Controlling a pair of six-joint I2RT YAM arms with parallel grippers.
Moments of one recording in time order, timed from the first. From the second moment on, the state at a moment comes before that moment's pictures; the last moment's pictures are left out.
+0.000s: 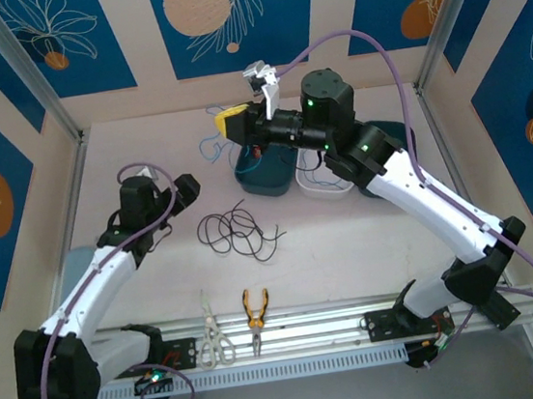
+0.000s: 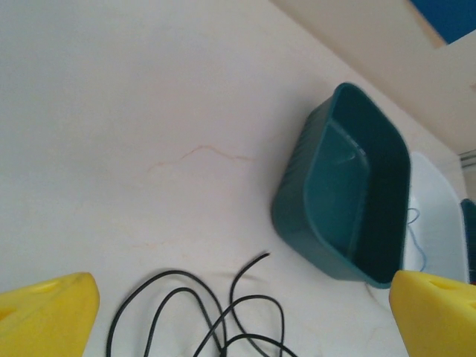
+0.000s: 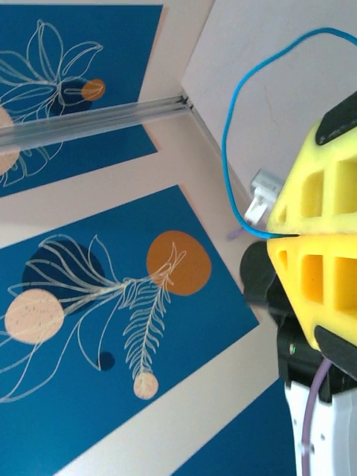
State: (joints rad) left arm -0.25 1.11 0.76 -0.22 0.09 -0.72; right arm 0.75 1.45 1.68 -0.28 -0.42 0.34
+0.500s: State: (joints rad) left arm -0.25 0.94 0.78 -0.11 0.31 -0.55; right arm 0.73 1.49 1.69 -0.42 -0.26 0.38
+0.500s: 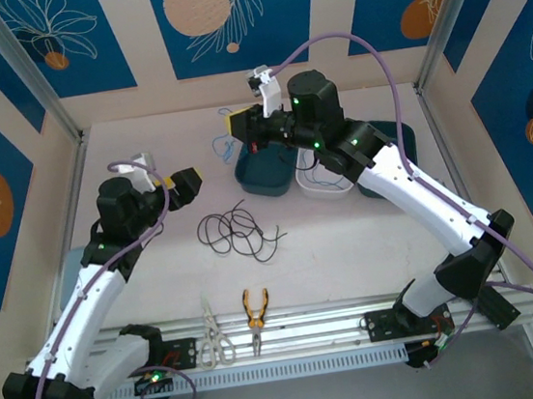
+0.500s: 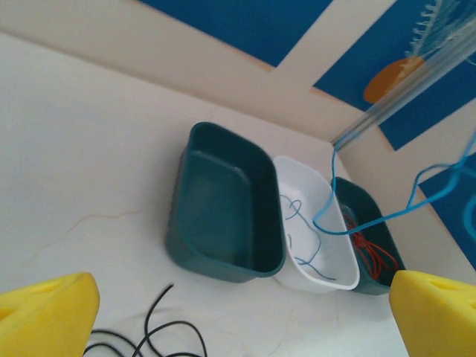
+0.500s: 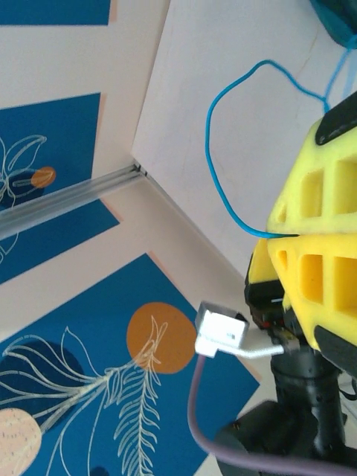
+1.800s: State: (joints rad) left arm -0.25 0.98 0.71 -0.06 0.30 -0.52; right arm 0.37 1.65 1.79 -0.93 0.08 0.61
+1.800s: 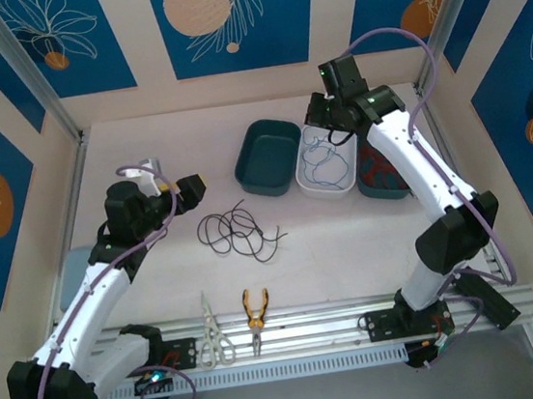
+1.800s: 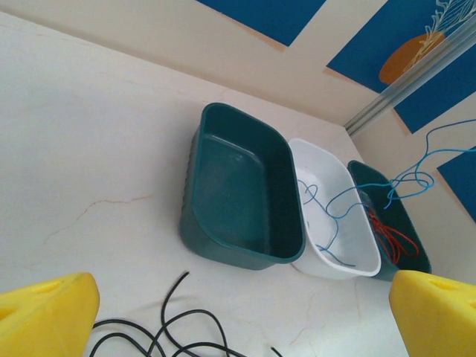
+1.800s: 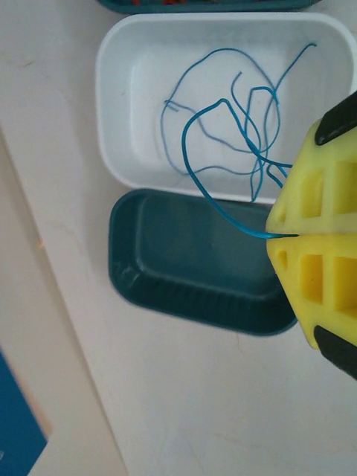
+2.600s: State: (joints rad) left arm -0.25 1.00 0.70 -0.09 0.29 -0.52; right arm 0.23 2.02 1.89 -1.03 0.04 0.61
